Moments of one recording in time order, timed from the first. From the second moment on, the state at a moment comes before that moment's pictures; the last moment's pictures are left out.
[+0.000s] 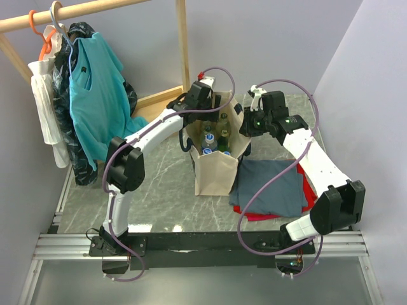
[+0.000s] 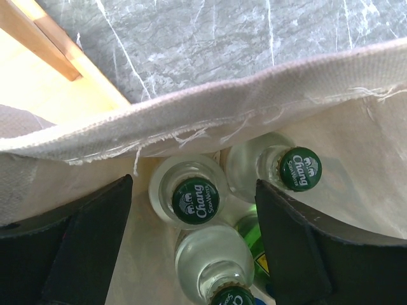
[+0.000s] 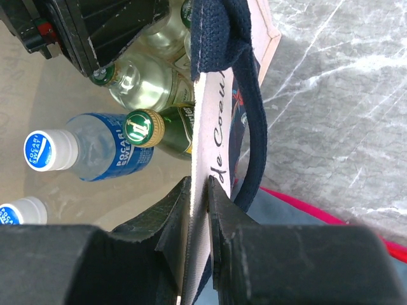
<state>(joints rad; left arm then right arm) -0.62 2.09 1.93 -0.46 -0.16 -0.30 0.30 1.45 1.34 -0.61 -0.22 0.14</state>
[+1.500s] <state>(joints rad) -0.64 2.09 1.89 -0.44 -0.17 -0.31 0.30 1.45 1.34 -0.61 -0.21 0.14</state>
